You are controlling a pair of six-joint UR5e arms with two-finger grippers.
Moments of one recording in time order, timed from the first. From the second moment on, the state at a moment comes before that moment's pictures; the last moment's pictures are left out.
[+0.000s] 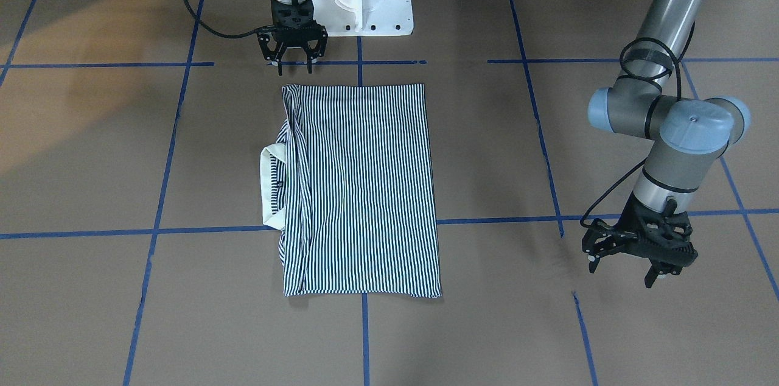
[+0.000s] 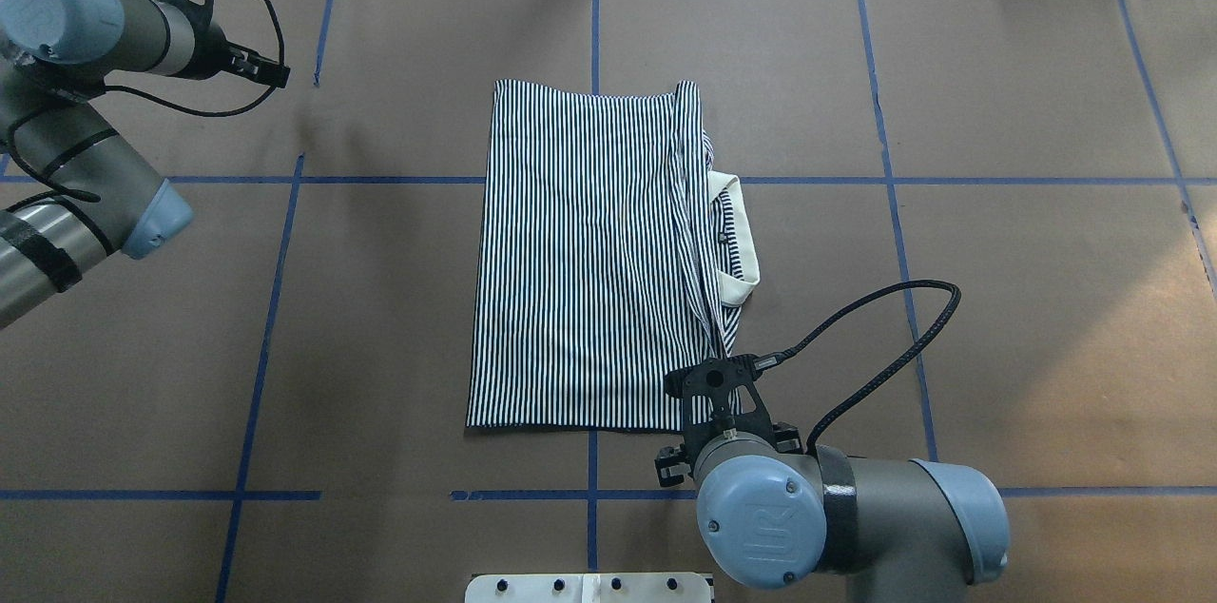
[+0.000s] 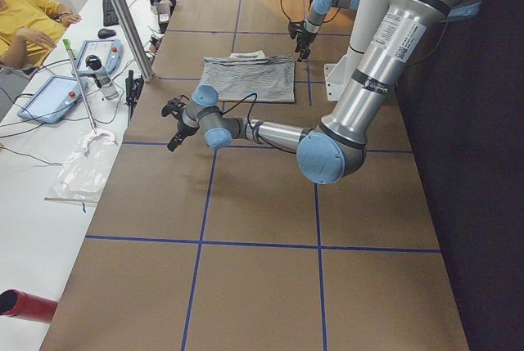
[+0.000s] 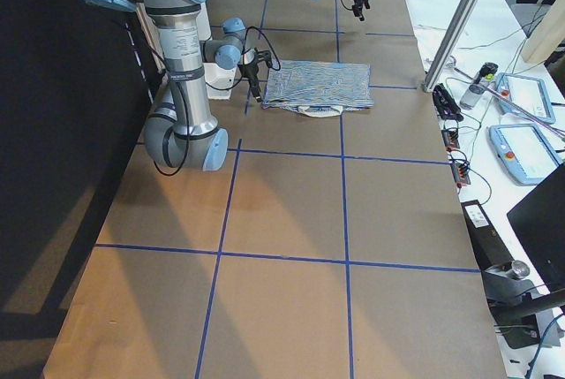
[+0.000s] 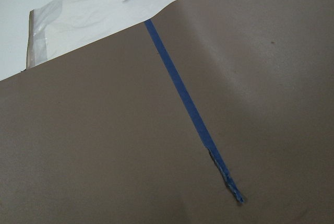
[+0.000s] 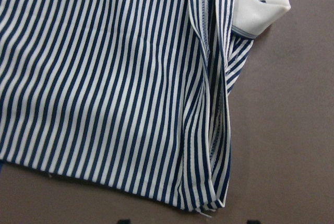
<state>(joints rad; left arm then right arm) -0.97 -2.06 -1.19 -2.42 -1.80 -0.54 0.14 -1.16 2.01 -1.71 1.39 1.27</state>
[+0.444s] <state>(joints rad) -0.97 -2.06 -1.19 -2.42 -1.80 -0.54 0.28 -1.06 1.94 -1.71 1.47 1.16</state>
